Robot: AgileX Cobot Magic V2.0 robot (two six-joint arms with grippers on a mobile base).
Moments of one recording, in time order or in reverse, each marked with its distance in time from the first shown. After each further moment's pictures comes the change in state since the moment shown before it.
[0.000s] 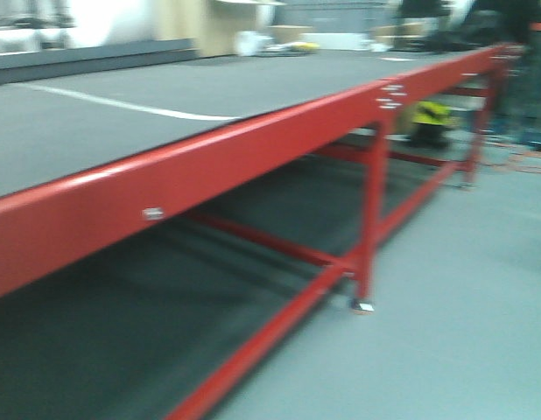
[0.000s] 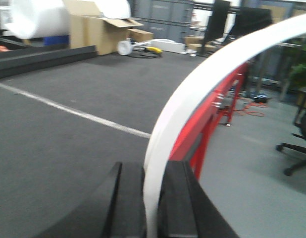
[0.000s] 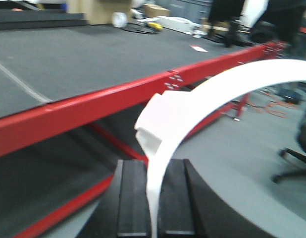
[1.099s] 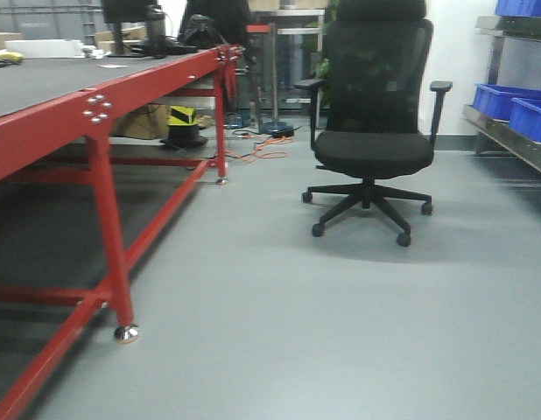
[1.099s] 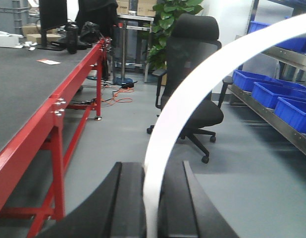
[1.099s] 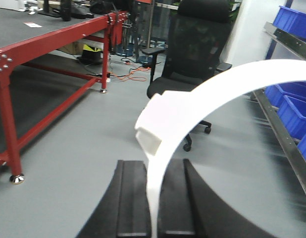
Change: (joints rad) left arm 0.000 0.000 0.000 0.000 -0.002 0.000; right arm 0.000 0.000 0.000 0.000 -0.002 0.000
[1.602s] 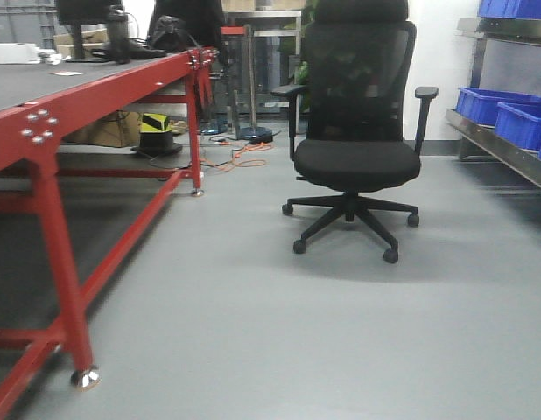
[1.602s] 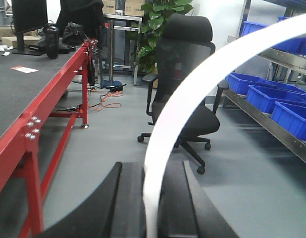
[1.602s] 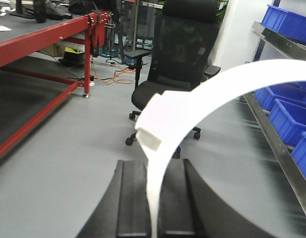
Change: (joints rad) left arm 0.000 0.000 0.000 0.000 0.000 0.000; right arm 0.000 0.000 0.000 0.000 0.000 0.000
